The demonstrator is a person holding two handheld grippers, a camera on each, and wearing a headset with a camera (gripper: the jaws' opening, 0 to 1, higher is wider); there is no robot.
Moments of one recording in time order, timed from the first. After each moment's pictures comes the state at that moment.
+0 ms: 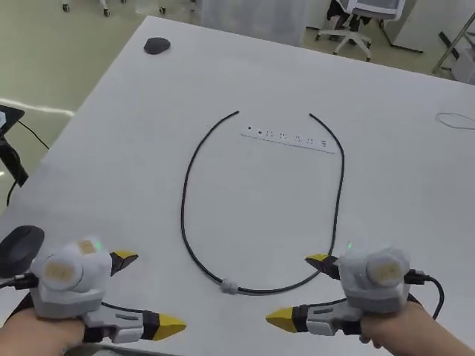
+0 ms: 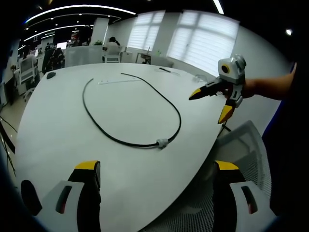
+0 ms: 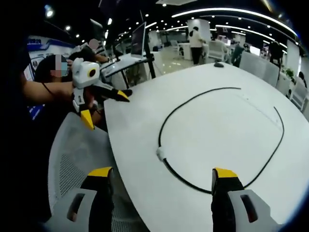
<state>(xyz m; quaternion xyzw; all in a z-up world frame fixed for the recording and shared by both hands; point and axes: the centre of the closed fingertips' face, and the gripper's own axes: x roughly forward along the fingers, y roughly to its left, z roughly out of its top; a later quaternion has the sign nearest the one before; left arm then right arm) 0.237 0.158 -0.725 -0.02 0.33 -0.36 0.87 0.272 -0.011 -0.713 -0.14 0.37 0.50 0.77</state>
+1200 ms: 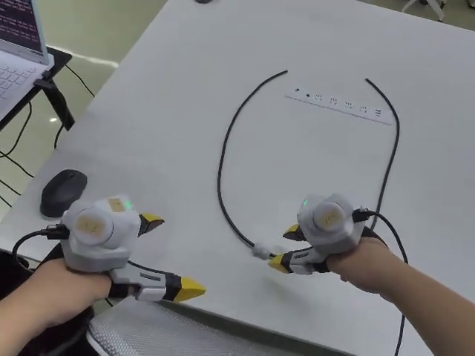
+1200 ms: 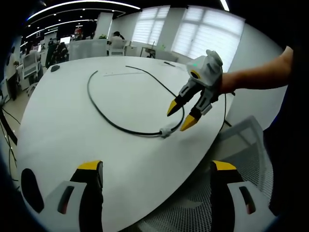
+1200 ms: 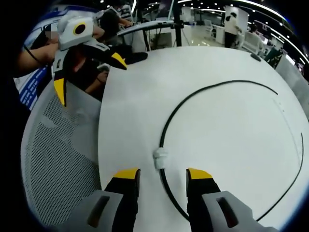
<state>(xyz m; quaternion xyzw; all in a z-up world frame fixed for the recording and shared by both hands) 0.223 0.170 -0.738 -0.02 0.36 -0.35 0.87 0.292 0.041 -0.797 -0.27 0.41 0.57 0.66</state>
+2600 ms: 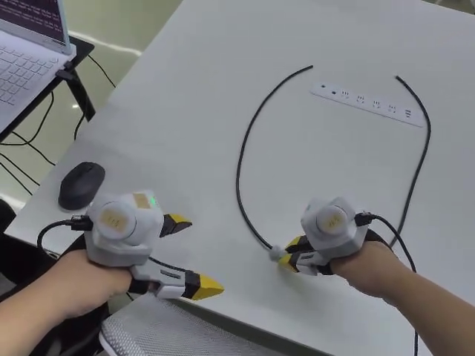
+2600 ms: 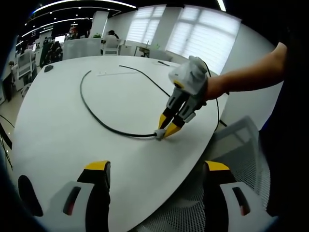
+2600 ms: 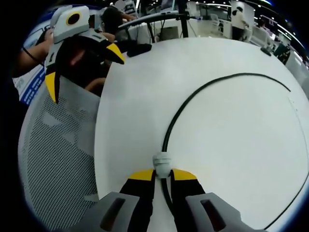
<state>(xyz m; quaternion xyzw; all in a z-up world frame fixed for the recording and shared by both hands) 0.227 0.159 -0.736 -0.02 0.35 -0.38 0.85 0.286 0.053 -0.819 -0.27 0.43 0.59 0.63</state>
